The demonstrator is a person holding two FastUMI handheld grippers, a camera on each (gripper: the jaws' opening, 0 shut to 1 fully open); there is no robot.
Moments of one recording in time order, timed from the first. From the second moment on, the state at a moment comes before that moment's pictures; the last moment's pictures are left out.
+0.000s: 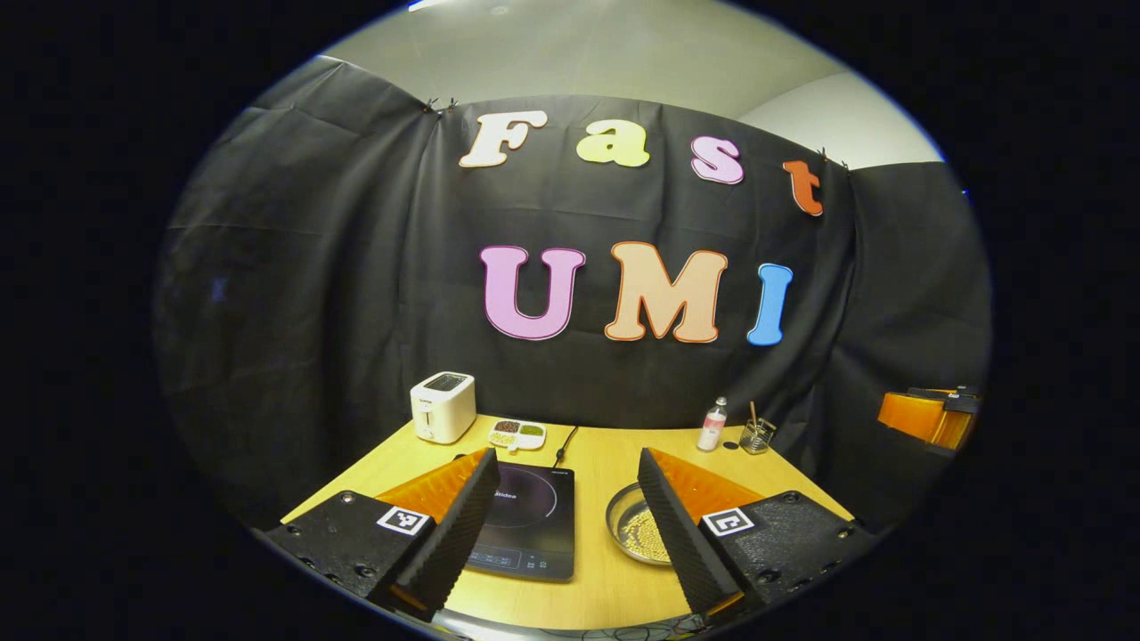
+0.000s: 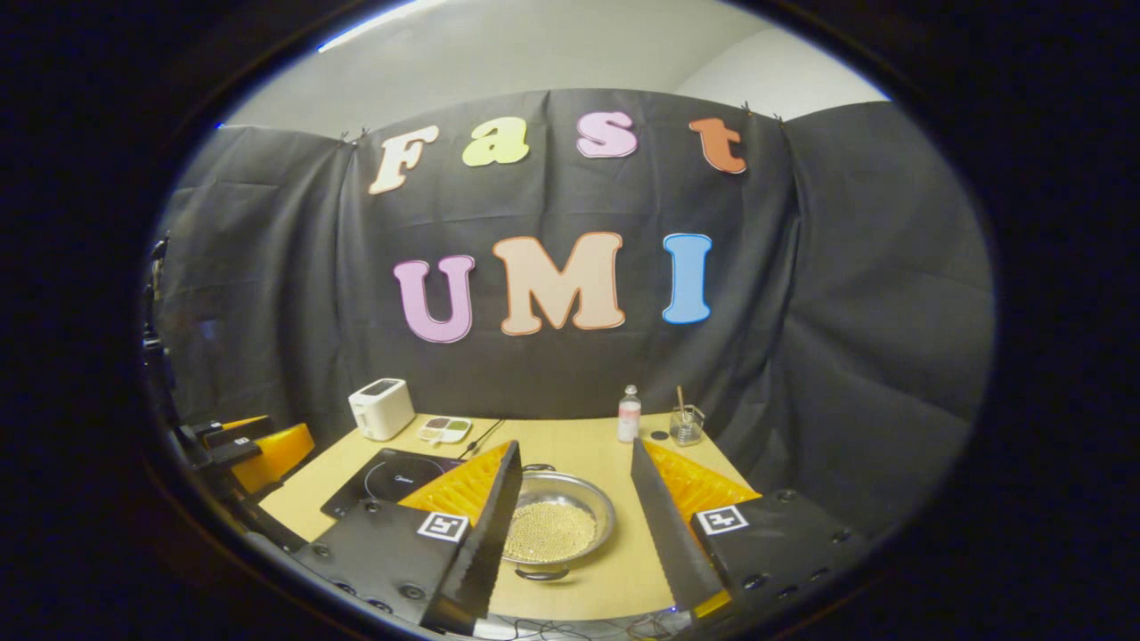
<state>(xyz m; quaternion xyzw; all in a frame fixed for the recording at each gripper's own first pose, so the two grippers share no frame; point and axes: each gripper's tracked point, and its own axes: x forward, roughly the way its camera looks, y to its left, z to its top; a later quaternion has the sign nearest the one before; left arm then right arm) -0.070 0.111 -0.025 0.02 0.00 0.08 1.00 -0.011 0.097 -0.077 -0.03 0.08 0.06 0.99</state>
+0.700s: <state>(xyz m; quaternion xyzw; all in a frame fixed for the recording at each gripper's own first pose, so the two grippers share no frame) -0.093 0.162 -0.039 0.05 0.02 0.10 0.99 -0.011 0.168 -0.194 -0.01 0.19 0.10 0.98</state>
